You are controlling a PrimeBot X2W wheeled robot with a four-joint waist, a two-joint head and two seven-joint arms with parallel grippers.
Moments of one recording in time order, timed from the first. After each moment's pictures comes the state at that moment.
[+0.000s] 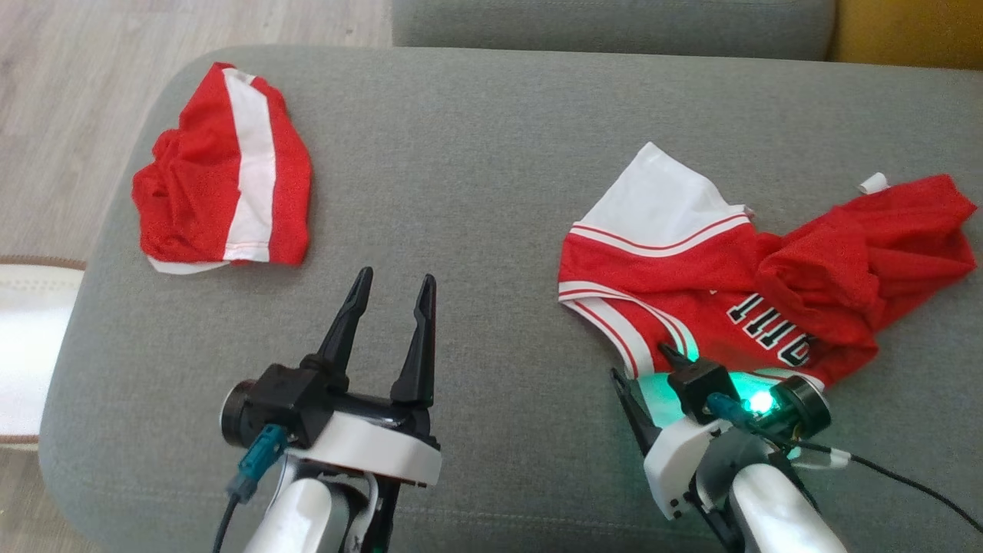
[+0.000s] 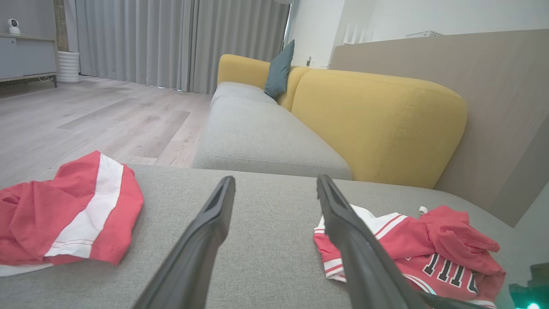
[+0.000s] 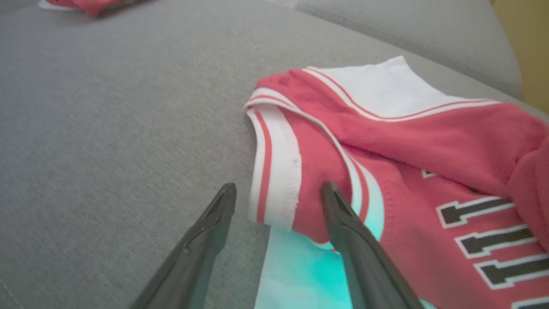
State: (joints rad) left arm -0.08 0.05 -0.43 0.02 -0.27 0.11 -0.26; right arm -0.18 -0.05 0.29 0.48 -0.14 0.12 0.02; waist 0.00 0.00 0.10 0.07
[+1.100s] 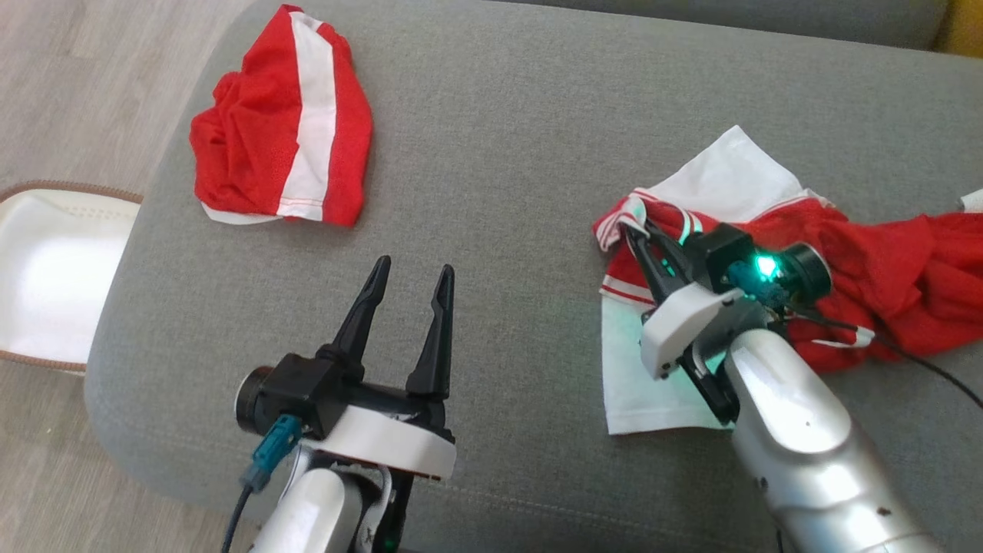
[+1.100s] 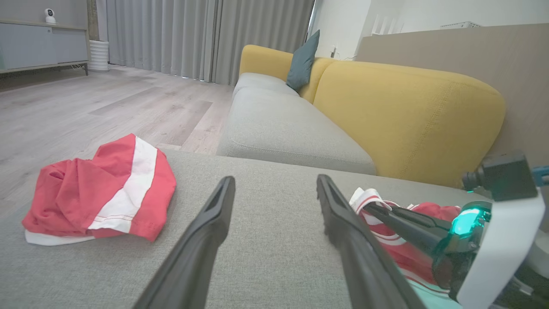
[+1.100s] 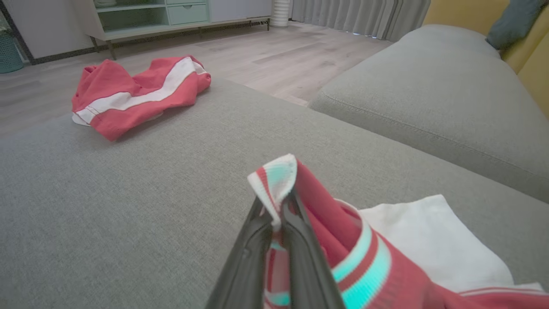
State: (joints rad) left arm -0.11 0.05 -0.47 0.02 -0.28 0.12 -0.26; right arm -0.52 -0.06 0.34 0.68 0.01 0.12 -0.11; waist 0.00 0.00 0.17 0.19
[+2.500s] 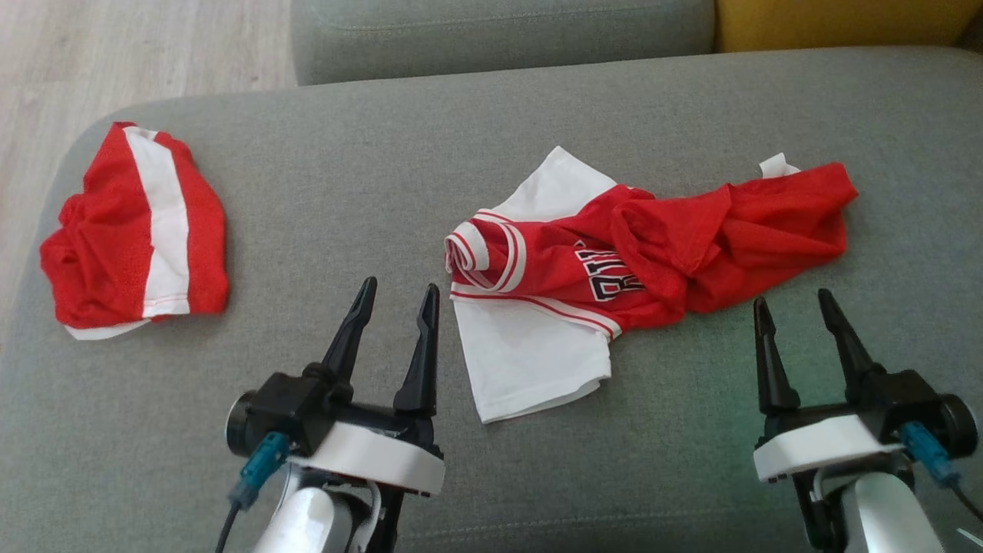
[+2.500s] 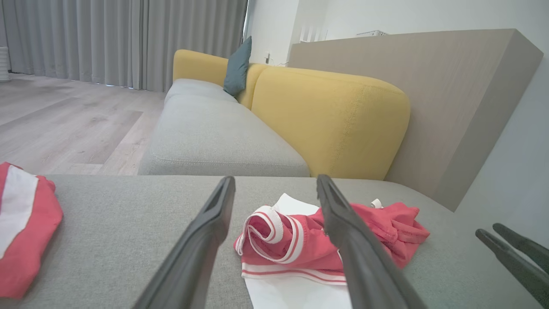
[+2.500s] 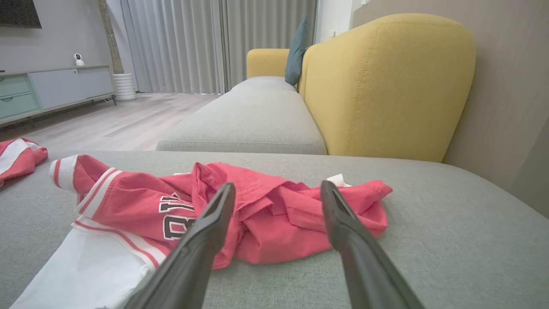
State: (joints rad) left arm -0.06 0.05 -0.44 0.01 -0.28 0.11 -0.26; right arm -0.06 -0.05 -0.02 0.26 -0.01 0.12 -0.25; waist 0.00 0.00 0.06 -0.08
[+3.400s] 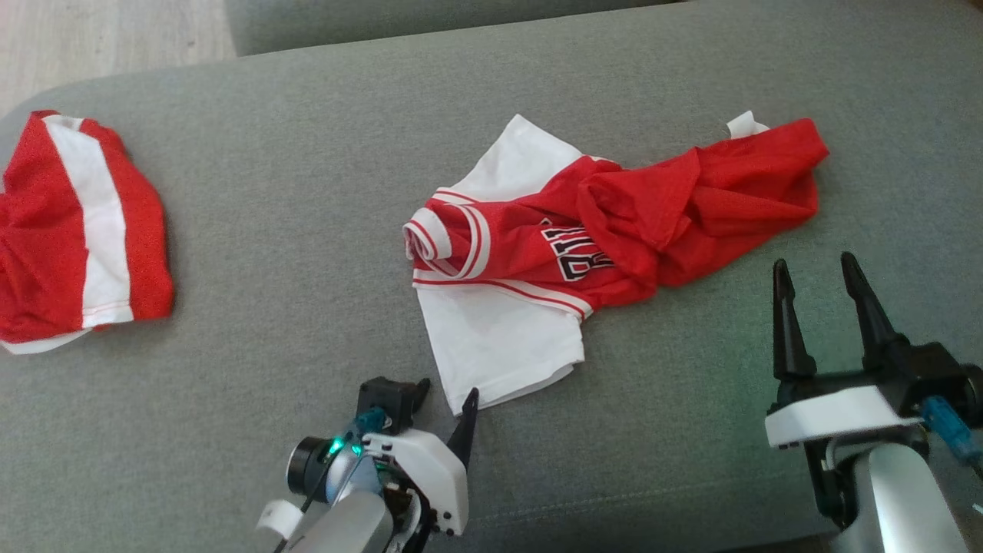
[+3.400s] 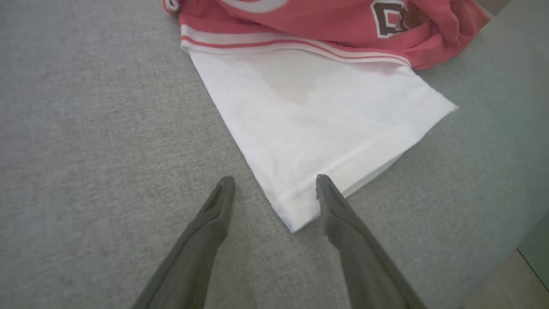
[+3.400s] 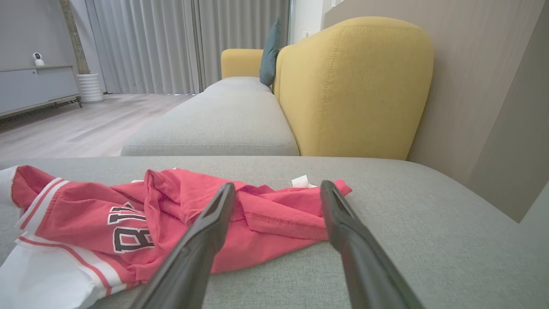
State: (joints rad) left arm -0.27 0.05 -0.71 0.61 -0.47 0.14 -0.13; right arm -0.11 -0.05 -0.05 0.23 -0.01 0.12 -0.25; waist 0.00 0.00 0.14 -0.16
